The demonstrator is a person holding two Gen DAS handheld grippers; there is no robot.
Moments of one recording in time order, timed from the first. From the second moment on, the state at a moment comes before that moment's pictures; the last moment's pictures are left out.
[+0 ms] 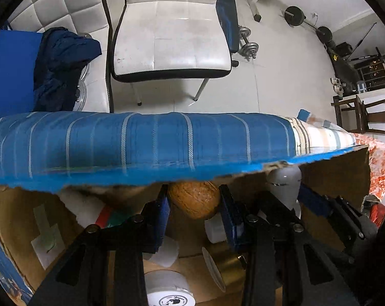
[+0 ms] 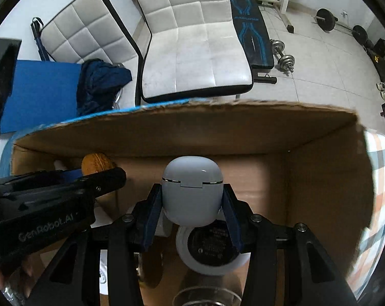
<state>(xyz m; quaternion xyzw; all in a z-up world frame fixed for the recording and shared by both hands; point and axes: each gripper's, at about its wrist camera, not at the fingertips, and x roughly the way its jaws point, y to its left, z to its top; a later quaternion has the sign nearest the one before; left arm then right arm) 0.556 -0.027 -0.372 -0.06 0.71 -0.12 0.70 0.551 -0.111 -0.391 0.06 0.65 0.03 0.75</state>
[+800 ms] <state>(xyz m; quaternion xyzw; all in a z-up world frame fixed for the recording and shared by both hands) 0.512 -0.003 -0.330 -0.03 0.68 -0.06 0.73 0.515 -0.123 -0.355 0.04 0.67 0.01 0.75</state>
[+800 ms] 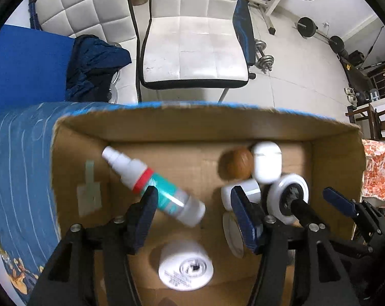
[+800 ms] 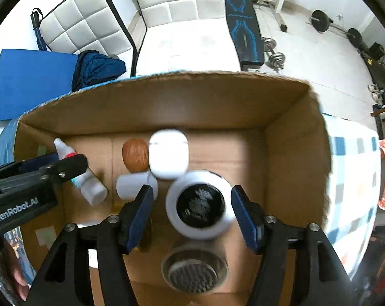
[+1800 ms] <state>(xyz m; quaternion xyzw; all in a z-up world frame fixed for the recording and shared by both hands) 0.370 0.013 -0.181 -0.02 0.55 -0.05 0.83 0.382 -0.123 -0.204 0.03 0.59 0.00 0.80</state>
